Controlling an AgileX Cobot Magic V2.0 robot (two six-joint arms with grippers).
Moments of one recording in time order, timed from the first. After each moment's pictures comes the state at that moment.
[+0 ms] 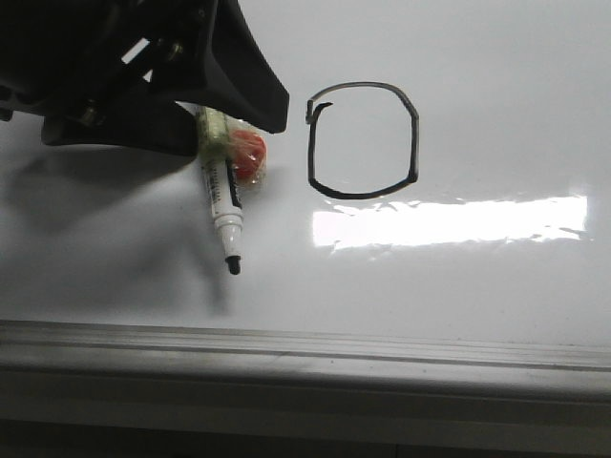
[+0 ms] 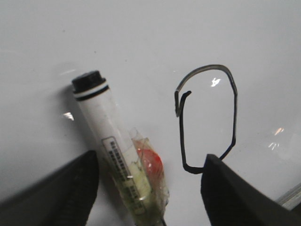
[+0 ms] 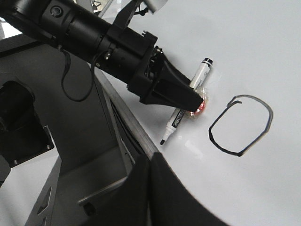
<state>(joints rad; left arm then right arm) -0.89 1.23 -0.71 0.59 0.17 -1.08 0.82 0.49 -0.65 0.36 0.57 -0.30</state>
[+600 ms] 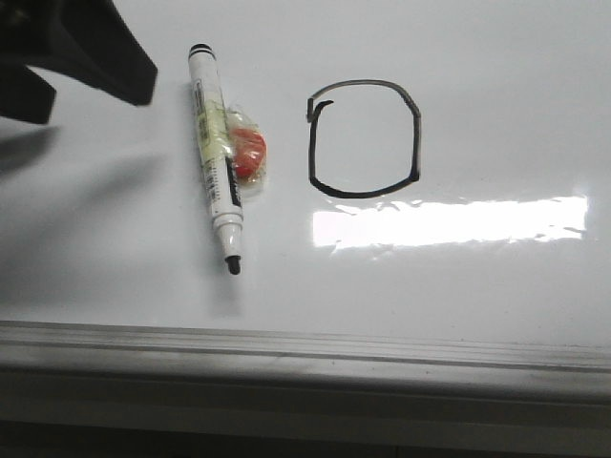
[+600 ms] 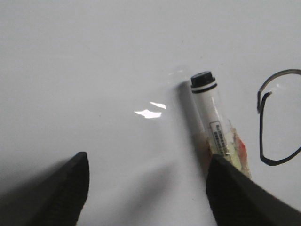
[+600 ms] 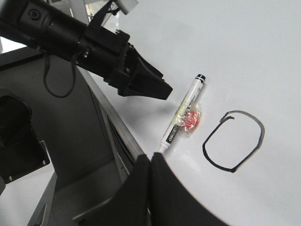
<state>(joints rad) -0.88 1.03 -0.70 0.66 0.43 -1.08 0.82 0.49 -0.65 0.35 0.51 -0.30</state>
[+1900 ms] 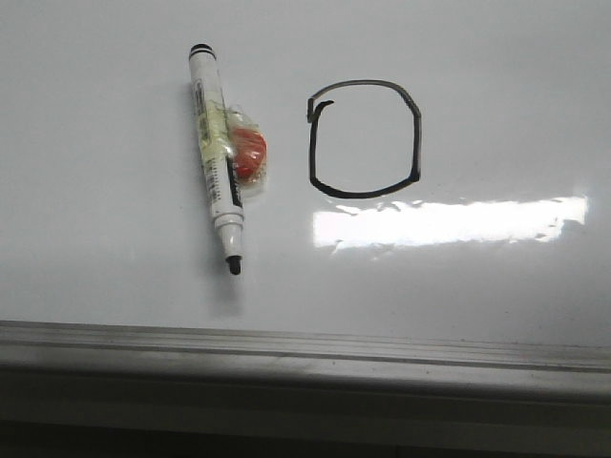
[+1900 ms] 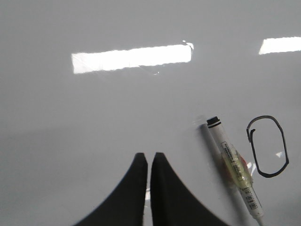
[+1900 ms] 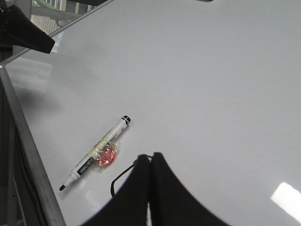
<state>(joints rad) -0.88 0.55 -0.60 0.74 0.56 -0.95 0.82 0.43 -0.60 -0.05 0.32 -0.30</state>
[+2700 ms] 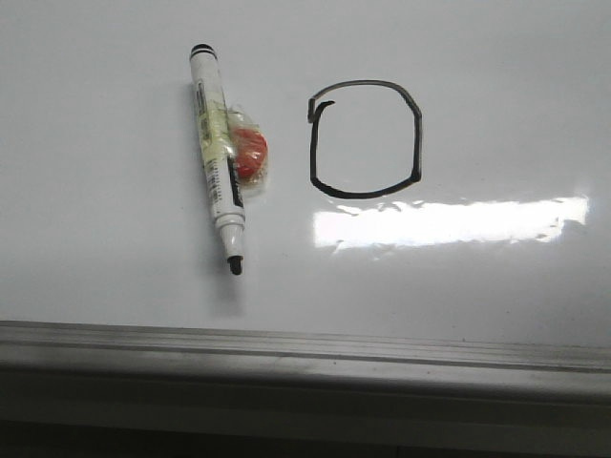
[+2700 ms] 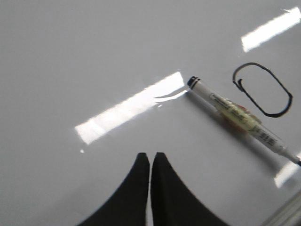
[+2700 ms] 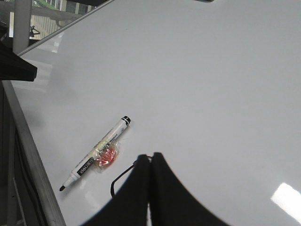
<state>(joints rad) -0.58 0.32 -0.19 0.27 0.01 -0.08 0.82 0.43 -0.60 -0.05 0.32 -0.30</state>
